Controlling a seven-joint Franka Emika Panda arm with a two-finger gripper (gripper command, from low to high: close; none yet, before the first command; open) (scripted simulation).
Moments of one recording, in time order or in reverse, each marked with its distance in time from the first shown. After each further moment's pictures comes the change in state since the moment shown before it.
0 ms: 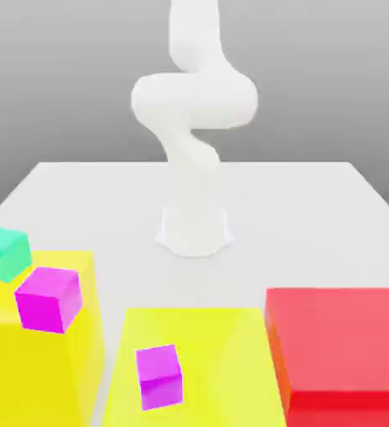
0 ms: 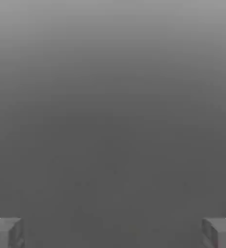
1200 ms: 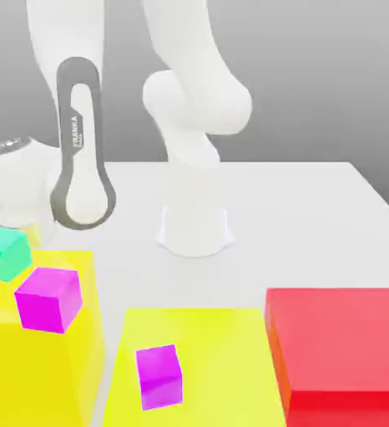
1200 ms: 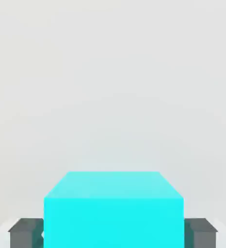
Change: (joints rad) arm -0.707 1.048 -0.078 -0.468 0.294 0.775 0.405
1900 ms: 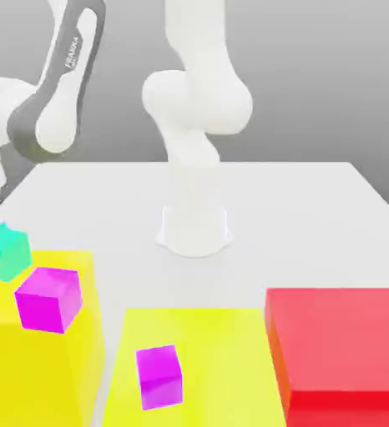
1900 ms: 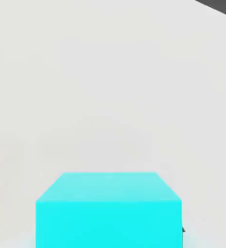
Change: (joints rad) arm 0.081 -0.331 -0.070 0.249 -0.430 -0.617 0.005
